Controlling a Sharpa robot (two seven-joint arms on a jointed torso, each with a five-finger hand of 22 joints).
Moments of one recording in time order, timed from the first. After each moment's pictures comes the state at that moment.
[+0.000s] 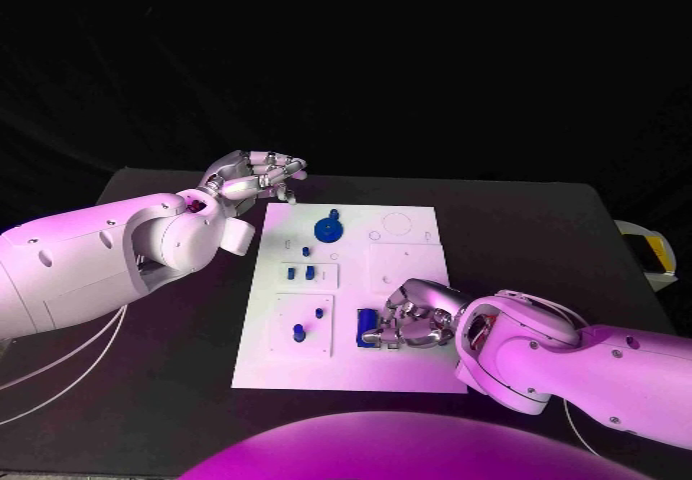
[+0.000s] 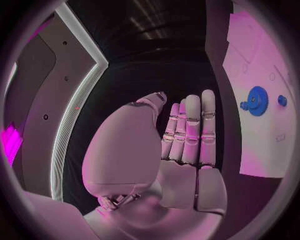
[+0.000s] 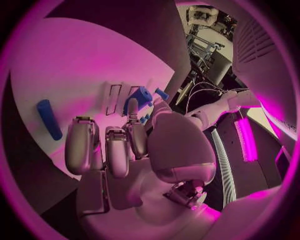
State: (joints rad) left arm 1.16 -0.92 -0.03 1.47 -0.06 -0.16 0.33; left_hand 1.48 -0.22 0.37 0.28 0.24 0.89 0.19 0.33 0.22 1.01 0.13 0.40 0.10 1.08 0.05 1.12 0.41 0.17 0.93 0.15 0.86 0.58; right arm 1.04 -0.87 -0.17 1.91 -1.25 -0.34 -0.44; right_hand 1.14 -0.07 -0.05 0.29 0.17 1.01 0.05 0.50 0.58 1.46 -0.02 1.28 1.31 1.47 -0.07 1.55 1.31 0.07 1.46 0.03 1.29 1.31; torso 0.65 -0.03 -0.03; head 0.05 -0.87
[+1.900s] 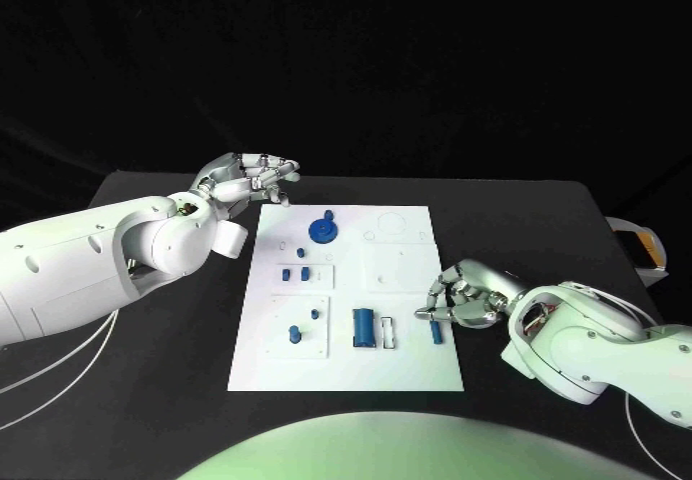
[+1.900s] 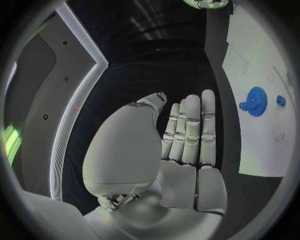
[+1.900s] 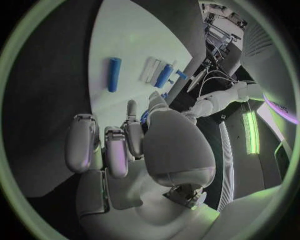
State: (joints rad) left arm 1.16 -0.93 -0.03 1.48 -0.06 -0.15 0.32; left_hand 1.48 -0.21 0.37 0.28 0.24 0.89 0.19 0.33 0.22 1.01 0.13 0.40 0.10 1.08 0.05 1.12 0.41 0.17 0.93 0.15 0.86 0.58; right arm 1.06 -1.07 -0.17 1.92 -1.25 -0.43 -0.37; right_hand 1.30 -0.05 -0.07 0.27 0.21 0.96 0.07 0.46 0.57 1.45 -0.01 1.26 1.31 1.47 -0.07 1.55 1.31 0.07 1.46 0.03 1.26 1.31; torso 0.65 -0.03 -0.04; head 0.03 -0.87
